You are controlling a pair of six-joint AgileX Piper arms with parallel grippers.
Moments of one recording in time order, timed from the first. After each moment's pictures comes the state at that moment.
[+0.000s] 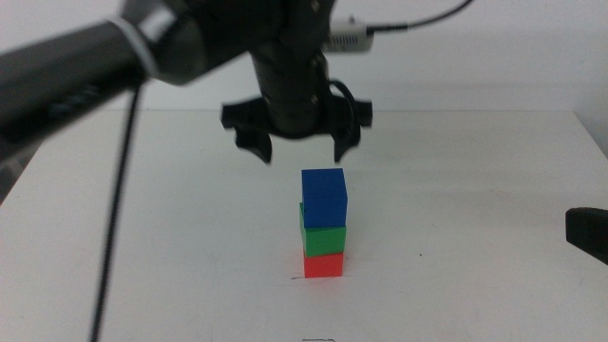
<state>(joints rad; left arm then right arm) -0.69 1.87 -1.83 0.12 1.24 -0.63 0.57 0.61 -0.86 0.11 0.74 -0.07</state>
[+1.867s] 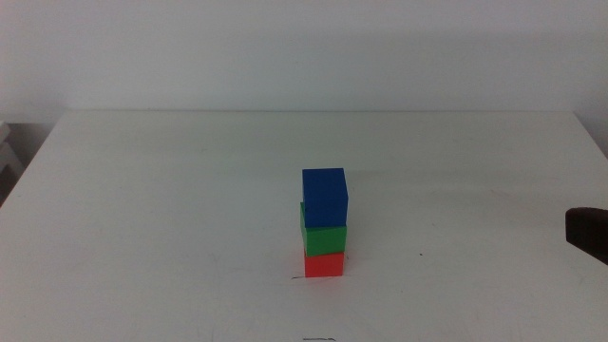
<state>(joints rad) -0.01 0.74 -1.08 -0.02 0.76 0.09 0.57 0.61 -0.86 0.11 0.74 -0.07</state>
